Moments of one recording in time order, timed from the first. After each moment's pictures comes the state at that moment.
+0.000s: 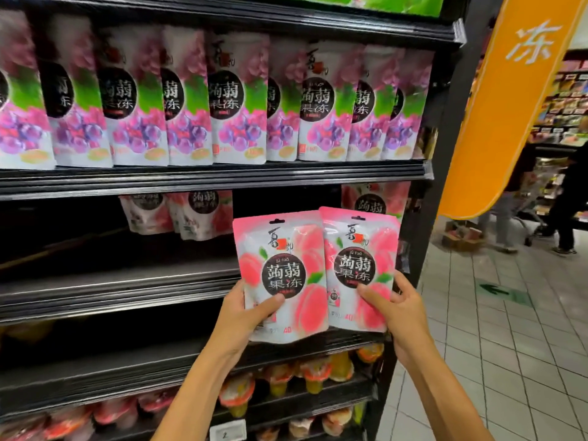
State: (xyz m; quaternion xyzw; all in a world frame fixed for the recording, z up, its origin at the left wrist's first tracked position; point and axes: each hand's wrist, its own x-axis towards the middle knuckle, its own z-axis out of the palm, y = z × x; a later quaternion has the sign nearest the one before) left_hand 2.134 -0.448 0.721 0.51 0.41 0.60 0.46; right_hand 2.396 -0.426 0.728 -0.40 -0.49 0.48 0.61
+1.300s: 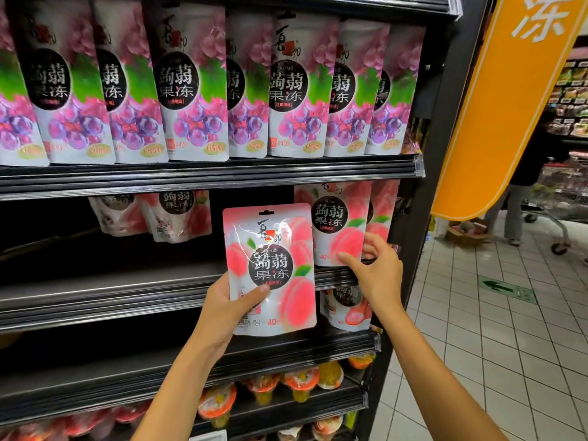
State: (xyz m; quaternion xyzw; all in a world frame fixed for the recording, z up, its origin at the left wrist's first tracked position) left_hand 2.156 -0.408 0.729 0.51 0.43 0.60 0.44; right_hand 2.406 -0.324 0.747 -0.53 -0.60 0.17 0.58
